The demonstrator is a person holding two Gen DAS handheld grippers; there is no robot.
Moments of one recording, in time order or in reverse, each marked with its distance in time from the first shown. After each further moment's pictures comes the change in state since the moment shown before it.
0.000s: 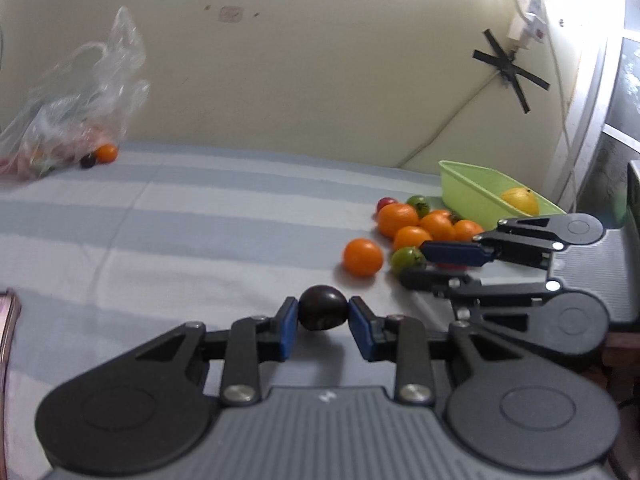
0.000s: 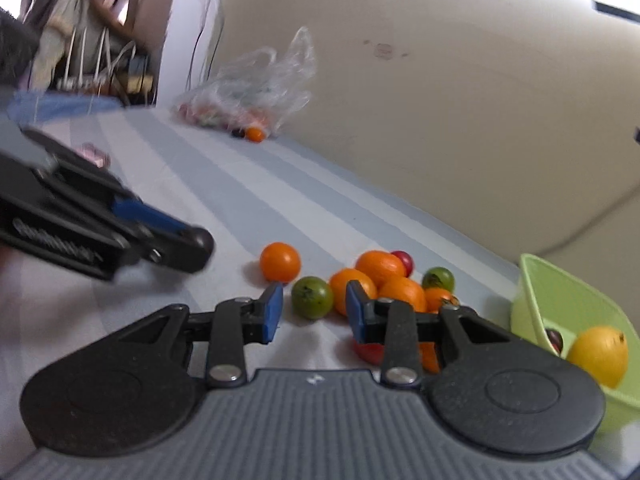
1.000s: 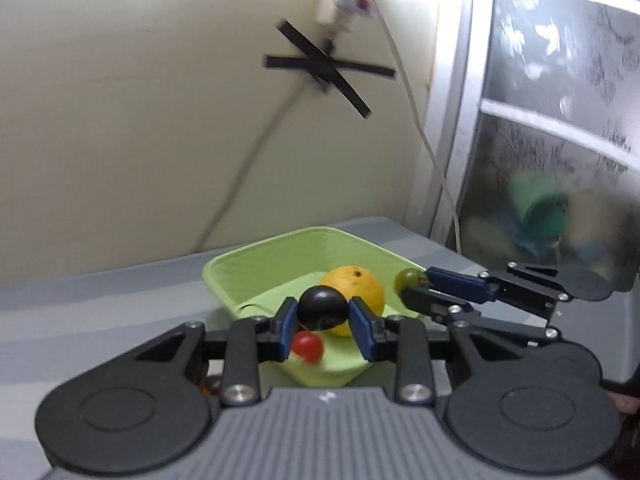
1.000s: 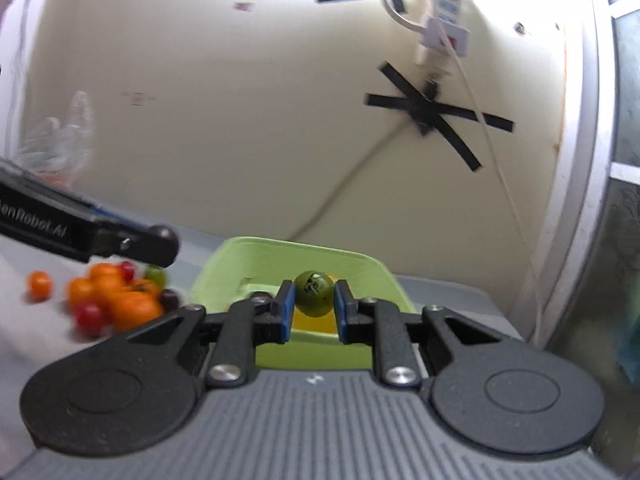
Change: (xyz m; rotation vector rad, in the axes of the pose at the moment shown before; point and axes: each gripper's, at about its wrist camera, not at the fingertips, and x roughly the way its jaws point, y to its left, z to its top) left arm 0.105 -0.189 0.098 0.303 -0.043 -0.312; right arm -0.081 -0.128 -0.056 0.316 -0.105 -0.500
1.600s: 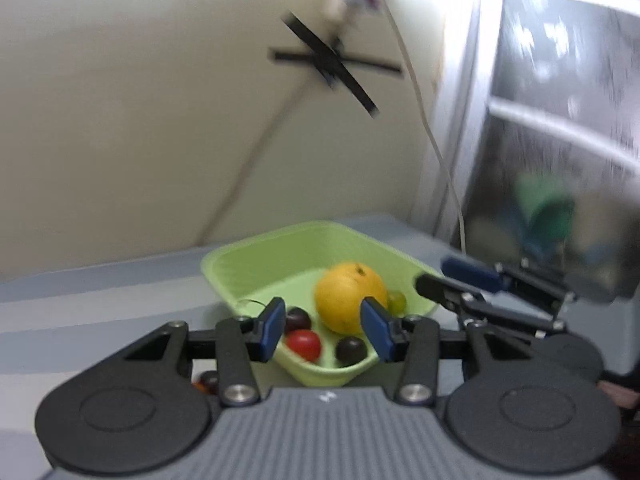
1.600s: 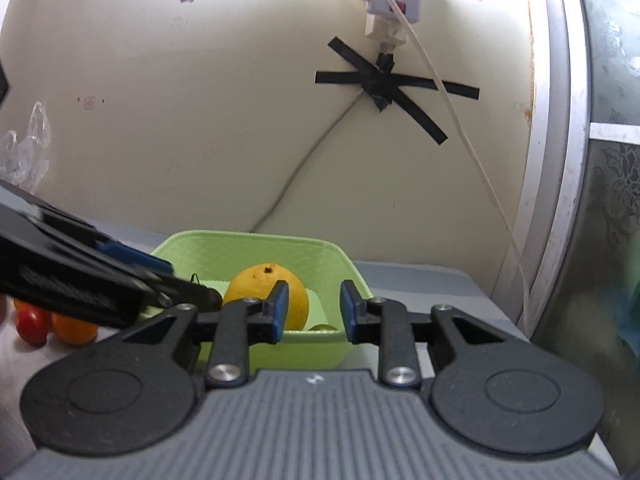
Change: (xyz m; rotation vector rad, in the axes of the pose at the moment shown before) left arm -0.021 0.014 -0.005 -0.065 -0.031 0.020; right arm 0.007 -0.021 -0.011 0.082 -0.032 -0.048
